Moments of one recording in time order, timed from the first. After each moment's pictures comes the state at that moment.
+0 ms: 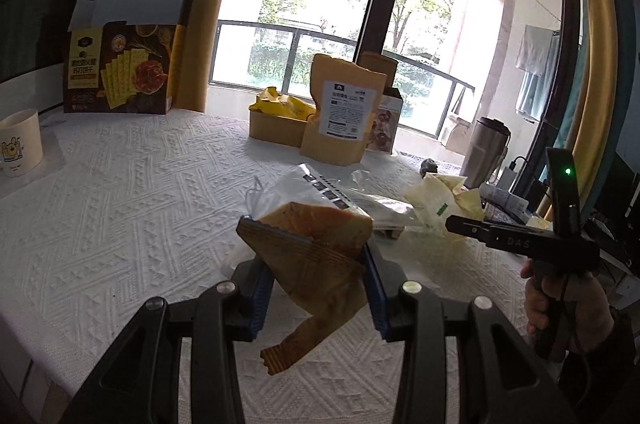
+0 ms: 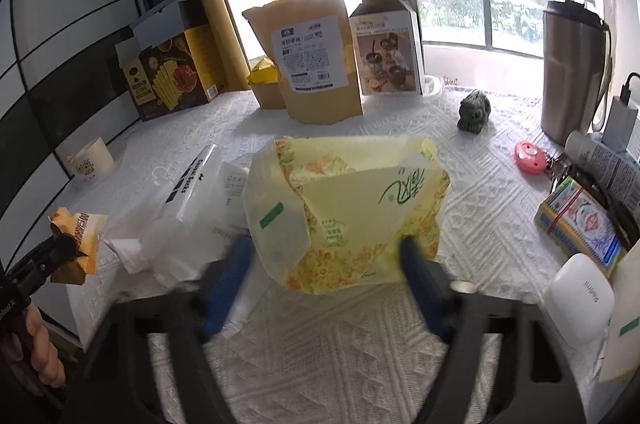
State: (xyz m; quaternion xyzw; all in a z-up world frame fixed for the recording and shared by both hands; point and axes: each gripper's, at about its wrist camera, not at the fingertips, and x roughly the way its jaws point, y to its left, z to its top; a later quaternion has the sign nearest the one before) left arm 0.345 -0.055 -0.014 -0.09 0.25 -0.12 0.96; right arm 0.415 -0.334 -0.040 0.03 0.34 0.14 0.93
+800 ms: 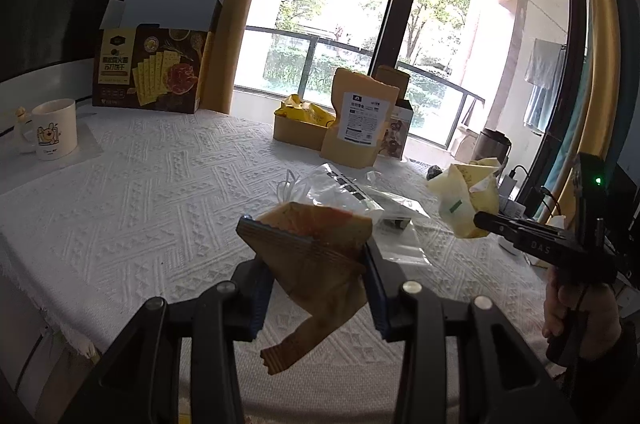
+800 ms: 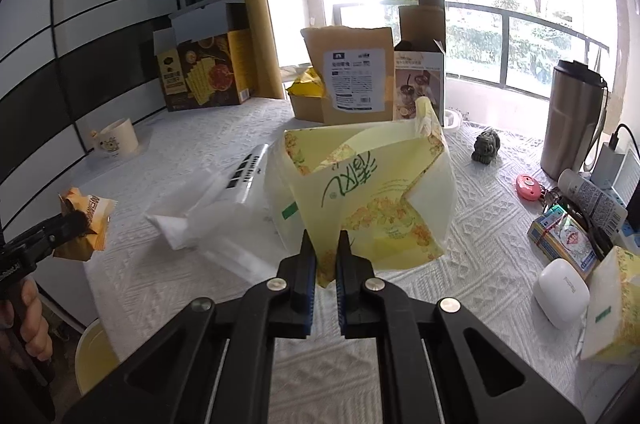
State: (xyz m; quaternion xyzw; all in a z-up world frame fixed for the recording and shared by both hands) left arm 0.293 -0.029 -0.007 -0.11 0.24 -0.09 0.96; right arm 0.350 -0.310 -0.014 -0.02 0.29 0.16 0.94
